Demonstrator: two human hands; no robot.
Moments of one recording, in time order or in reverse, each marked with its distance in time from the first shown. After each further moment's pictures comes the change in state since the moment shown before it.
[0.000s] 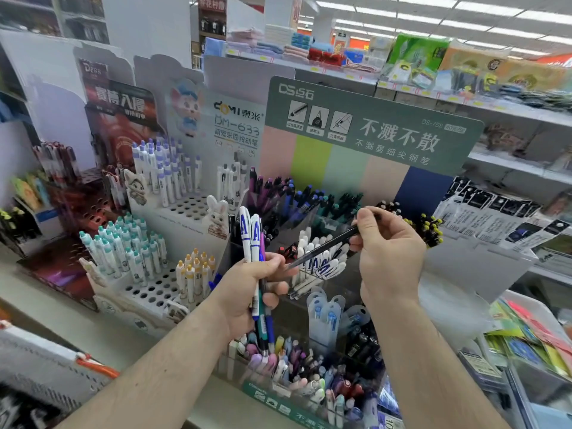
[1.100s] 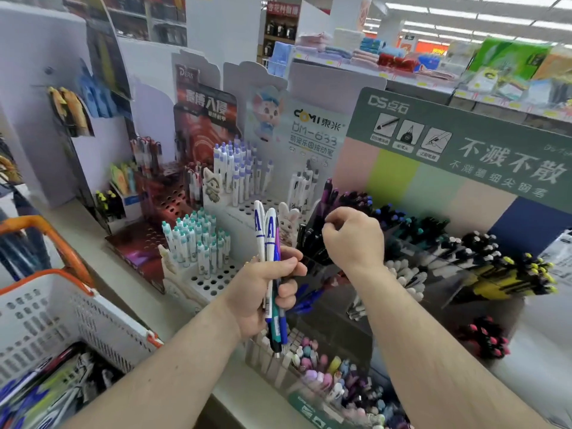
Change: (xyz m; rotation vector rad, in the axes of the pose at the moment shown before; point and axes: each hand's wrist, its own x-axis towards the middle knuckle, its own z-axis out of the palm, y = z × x) left_hand -0.020 0.036 -0.063 -0.134 -0.029 0.151; right_hand 0.008 0.044 0.121 -0.959 -0.470 -0.225
